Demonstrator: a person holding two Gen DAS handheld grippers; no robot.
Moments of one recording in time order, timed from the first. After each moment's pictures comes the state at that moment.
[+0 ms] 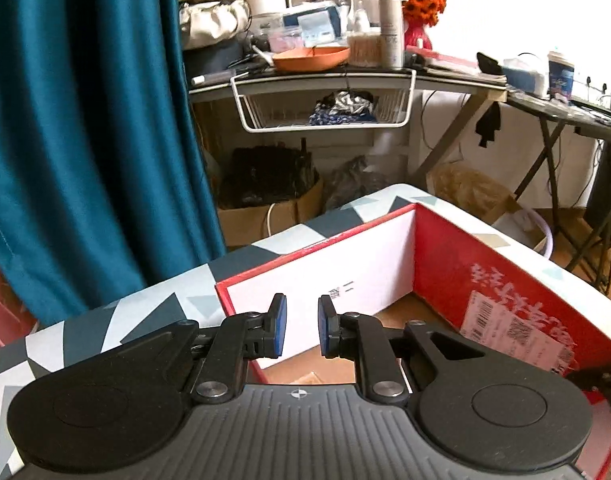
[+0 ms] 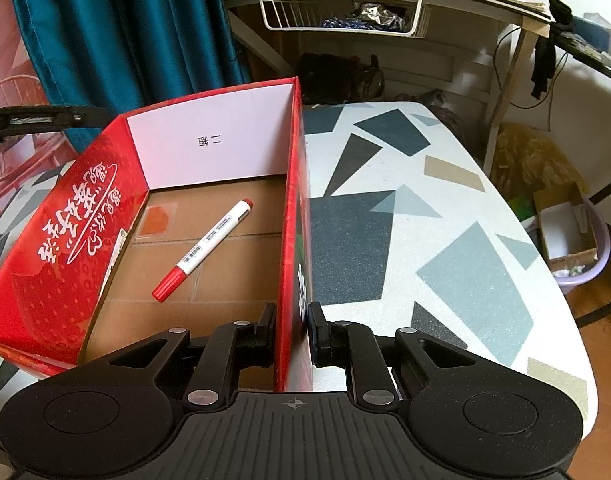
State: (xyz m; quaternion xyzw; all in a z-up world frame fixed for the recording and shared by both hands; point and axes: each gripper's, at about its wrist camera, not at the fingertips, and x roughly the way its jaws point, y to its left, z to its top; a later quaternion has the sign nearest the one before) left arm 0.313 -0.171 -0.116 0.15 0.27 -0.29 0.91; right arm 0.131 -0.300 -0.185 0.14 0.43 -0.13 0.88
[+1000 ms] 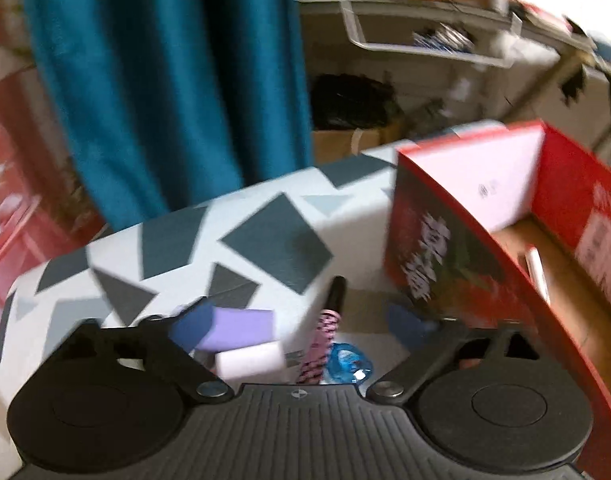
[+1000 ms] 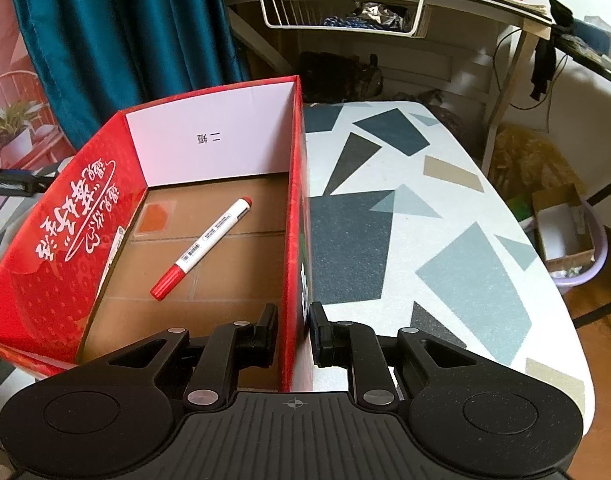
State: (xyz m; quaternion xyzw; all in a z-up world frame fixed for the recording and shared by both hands) left arm 0.354 -0.070 -0.171 0.16 0.35 -0.21 0.90; right arm 0.134 -0.295 -0.185 0.14 0.43 -0.14 0.88
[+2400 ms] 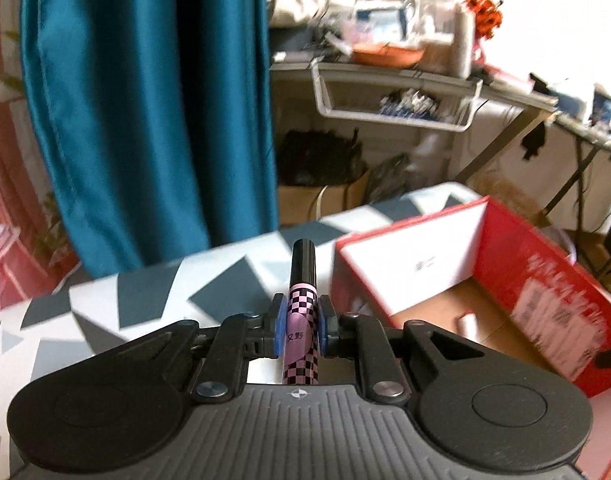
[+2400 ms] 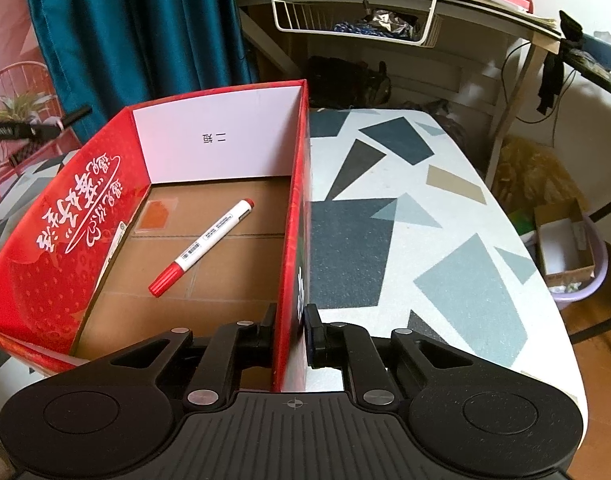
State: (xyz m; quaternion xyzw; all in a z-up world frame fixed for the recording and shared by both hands) left arm 0.320 -0.083 -0.101 0.10 0.29 -0.25 0.92; right arm 0.133 -0.298 -0.184 0.12 0.43 -0.12 0.89
